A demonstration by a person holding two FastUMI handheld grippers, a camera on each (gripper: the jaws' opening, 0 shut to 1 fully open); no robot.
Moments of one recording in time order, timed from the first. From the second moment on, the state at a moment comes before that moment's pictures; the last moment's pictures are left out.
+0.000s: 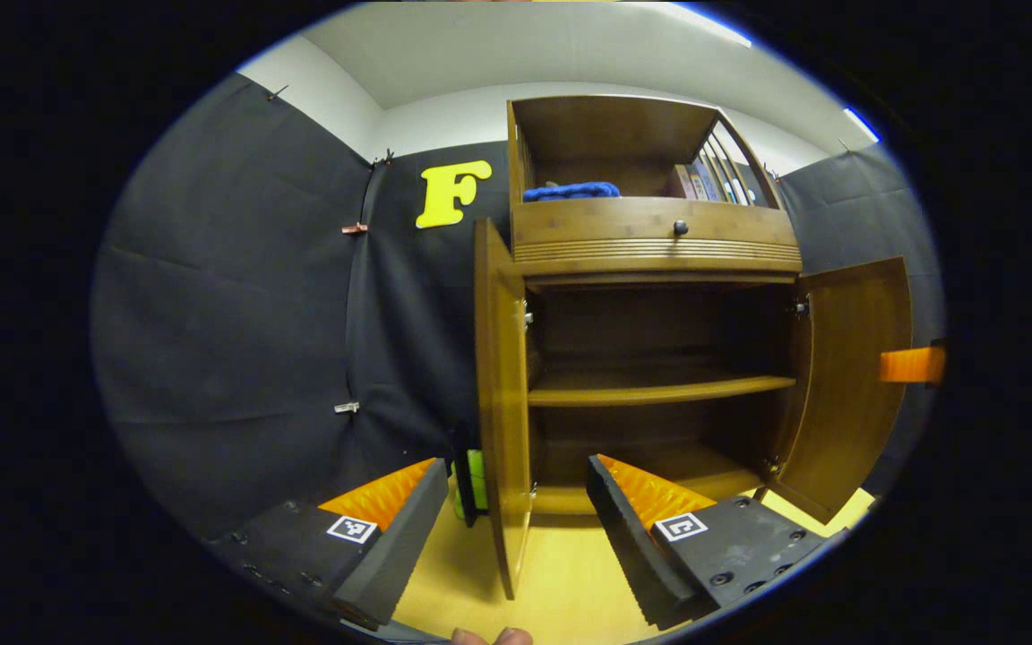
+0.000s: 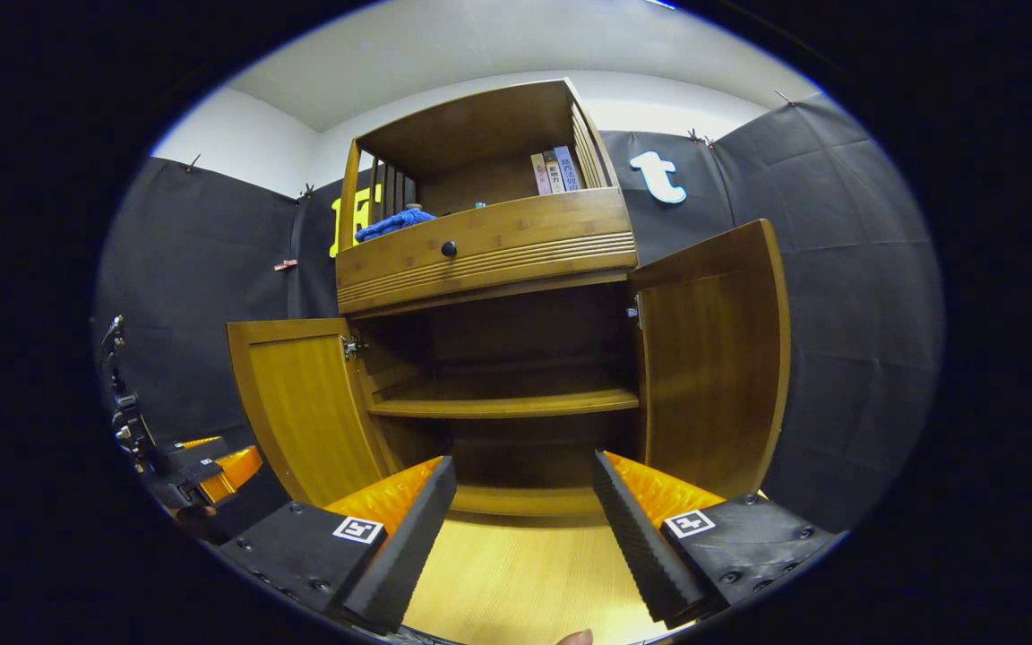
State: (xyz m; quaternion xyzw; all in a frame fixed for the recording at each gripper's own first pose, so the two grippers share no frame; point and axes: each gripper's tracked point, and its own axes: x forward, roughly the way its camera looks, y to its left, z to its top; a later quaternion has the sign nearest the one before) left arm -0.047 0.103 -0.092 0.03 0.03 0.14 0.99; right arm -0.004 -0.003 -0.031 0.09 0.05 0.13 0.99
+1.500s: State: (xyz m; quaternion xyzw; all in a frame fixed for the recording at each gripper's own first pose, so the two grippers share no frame) left arm 0.011 -0.029 -0.058 0.02 0.01 0.07 1.00; right arm 0.004 -0.031 -0.028 0.06 0.02 0.13 0.99
